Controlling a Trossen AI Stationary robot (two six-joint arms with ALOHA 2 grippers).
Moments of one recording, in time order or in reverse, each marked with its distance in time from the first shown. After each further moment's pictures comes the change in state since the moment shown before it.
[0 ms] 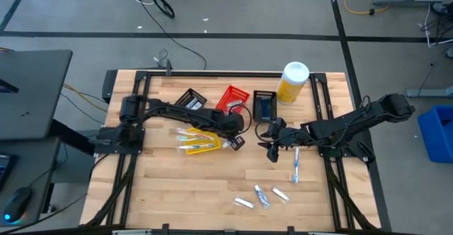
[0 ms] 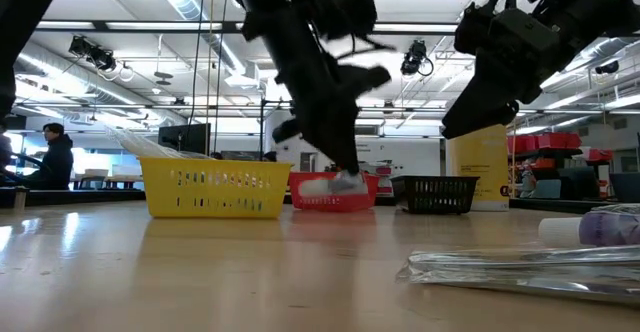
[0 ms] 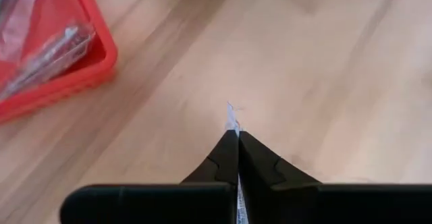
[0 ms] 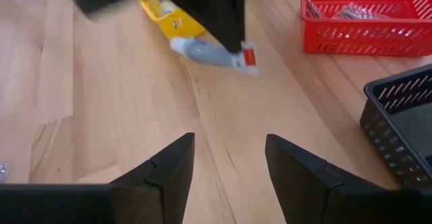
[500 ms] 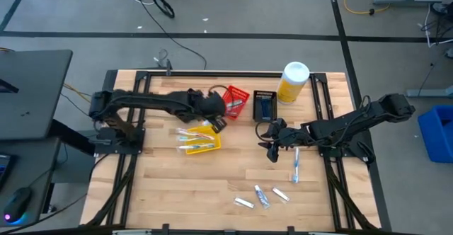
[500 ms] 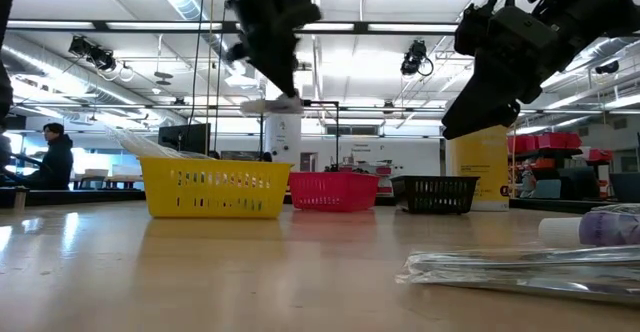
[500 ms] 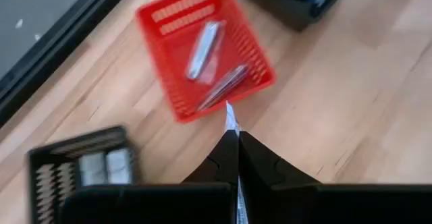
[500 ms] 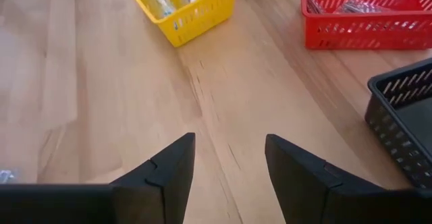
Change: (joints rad) left arm 0.039 -0.337 0.000 -0.370 -0.255 0.110; right arm 0.000 0.000 0.000 -0.002 -0.007 0.036
